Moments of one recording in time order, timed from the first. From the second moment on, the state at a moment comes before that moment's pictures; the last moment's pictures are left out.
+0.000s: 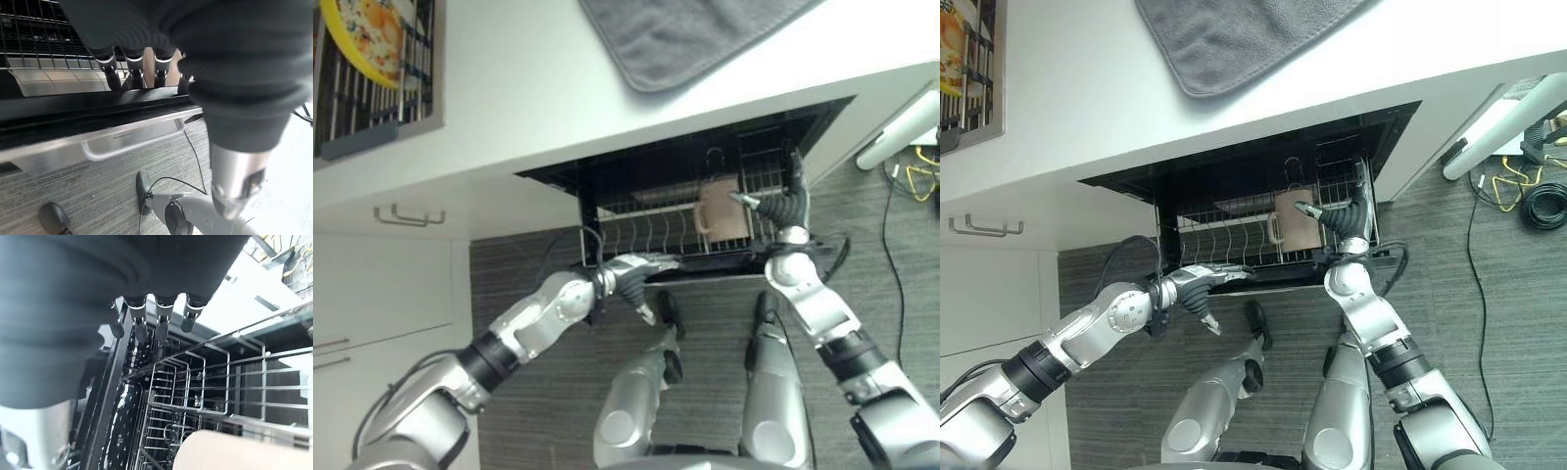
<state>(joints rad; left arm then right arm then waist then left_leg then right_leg) -0.47 0.69 -0.70 0.00 0.37 -0.09 -0.33 -0.46 -0.47 0.34 0.13 0.06 0.07 -0.65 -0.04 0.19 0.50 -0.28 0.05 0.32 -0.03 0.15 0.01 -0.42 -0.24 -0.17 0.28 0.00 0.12</state>
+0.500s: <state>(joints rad) -0.31 0.67 -0.66 0.05 0.41 -0.01 -0.32 -0.21 -0.55 0.32 -0.16 0.09 -0.11 -0.44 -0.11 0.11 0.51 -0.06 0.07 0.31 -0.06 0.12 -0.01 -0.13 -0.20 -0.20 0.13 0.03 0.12</state>
